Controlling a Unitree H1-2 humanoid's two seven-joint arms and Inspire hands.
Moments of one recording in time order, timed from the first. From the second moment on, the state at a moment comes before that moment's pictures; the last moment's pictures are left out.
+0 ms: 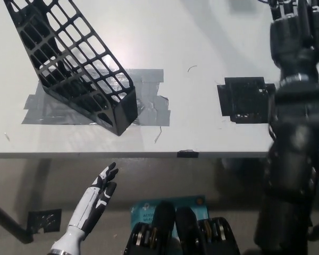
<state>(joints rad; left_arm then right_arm) -0.06 0.16 -0.10 0.13 0.21 -0.18 -0.08 -0.78 0.18 -0.38 -0.06 0.78 0.23 -0.31</state>
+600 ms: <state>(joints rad) -0.04 0.16 -0.10 0.13 0.21 -0.17 -0.08 -0.07 -0.13 0.15 -0.33 0.60 0.19 -0.01</state>
